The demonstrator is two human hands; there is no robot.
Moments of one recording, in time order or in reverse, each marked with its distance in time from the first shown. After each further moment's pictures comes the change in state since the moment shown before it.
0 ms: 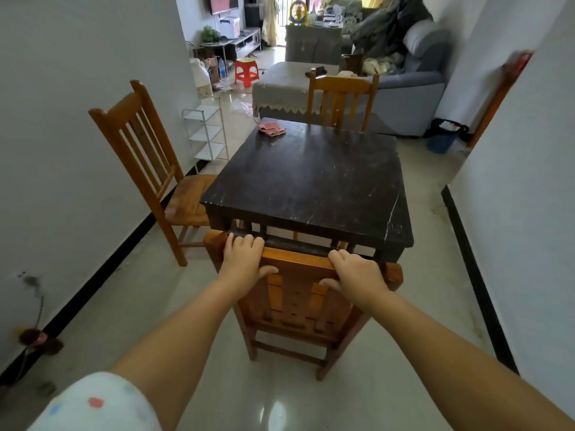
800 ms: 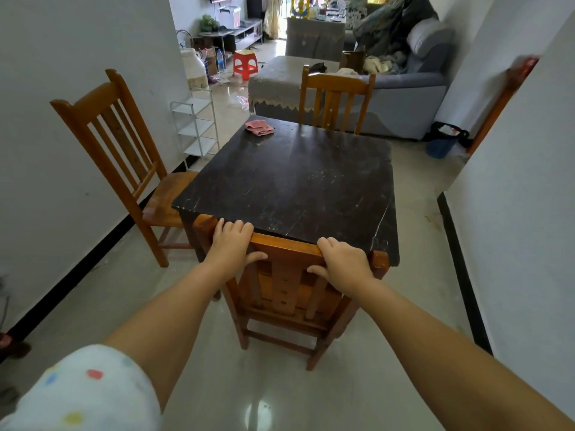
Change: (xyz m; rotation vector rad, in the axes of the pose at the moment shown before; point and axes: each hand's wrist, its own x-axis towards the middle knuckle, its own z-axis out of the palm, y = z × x) left_hand 0.094 0.031 0.008 -0.002 -0.039 -0.015; right_hand 0.072 0.078 0.005 -0.019 0.044 -0.027
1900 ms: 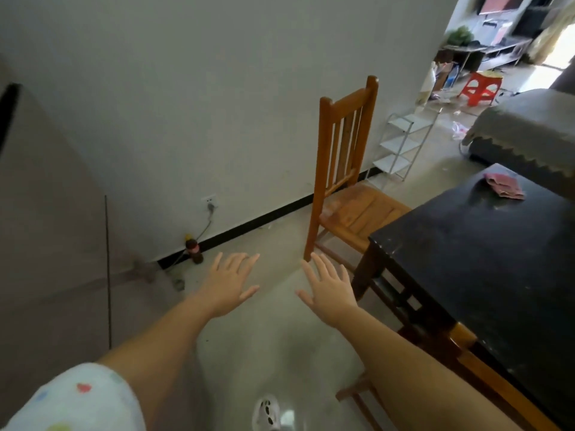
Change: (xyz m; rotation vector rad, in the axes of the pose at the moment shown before) left_hand -0.175 -0.327 0.018 0.050 -0.135 -0.562; right_hand 0.193 -0.341 0.108 -0.015 -0.299 -0.689
